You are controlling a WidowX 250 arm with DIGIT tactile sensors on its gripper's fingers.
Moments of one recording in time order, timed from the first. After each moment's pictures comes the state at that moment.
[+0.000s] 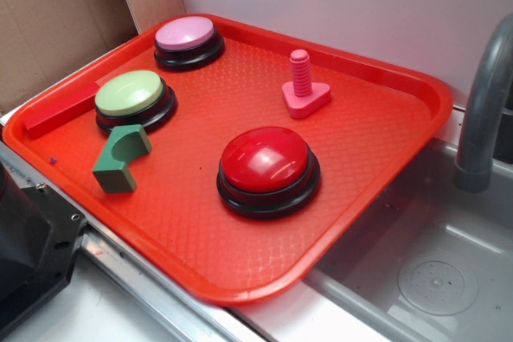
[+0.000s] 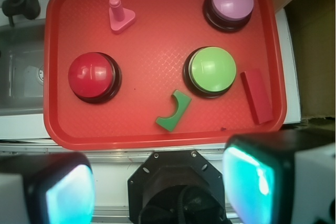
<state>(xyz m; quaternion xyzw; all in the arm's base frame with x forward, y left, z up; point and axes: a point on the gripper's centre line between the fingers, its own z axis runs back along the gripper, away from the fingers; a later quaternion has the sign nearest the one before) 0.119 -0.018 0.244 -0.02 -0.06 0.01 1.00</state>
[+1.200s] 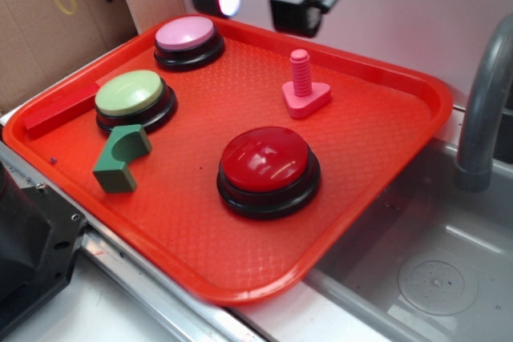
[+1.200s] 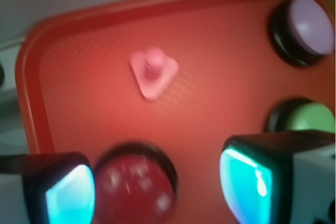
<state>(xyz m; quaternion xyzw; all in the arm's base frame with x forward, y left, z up) 0.271 -0.089 0.126 0.02 -0.05 0.11 0.99</state>
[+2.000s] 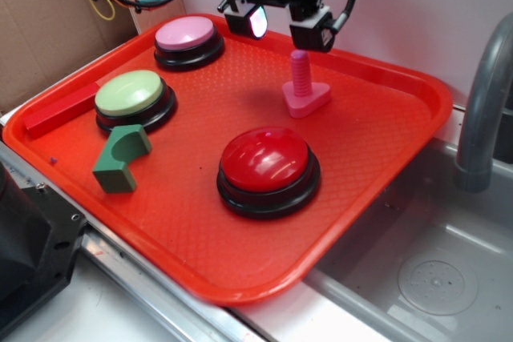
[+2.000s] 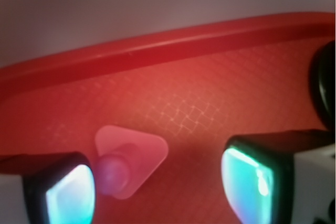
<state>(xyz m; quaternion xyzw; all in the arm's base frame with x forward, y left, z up) 0.316 -0.046 0.073 -0.02 -0.07 0.09 0.99</state>
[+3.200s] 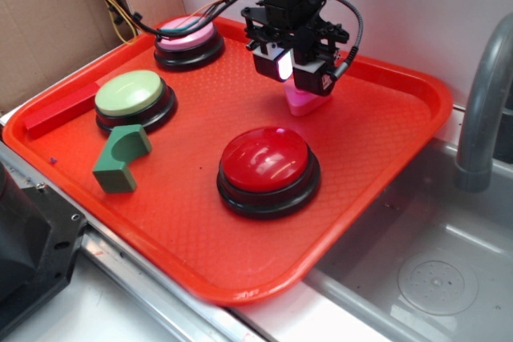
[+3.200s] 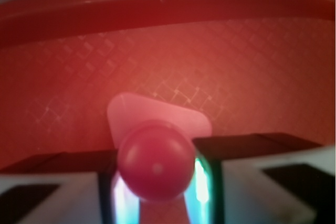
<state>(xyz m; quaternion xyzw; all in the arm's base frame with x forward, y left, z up) 0.311 -0.066 0.046 0.00 -0.05 0.06 1.00</state>
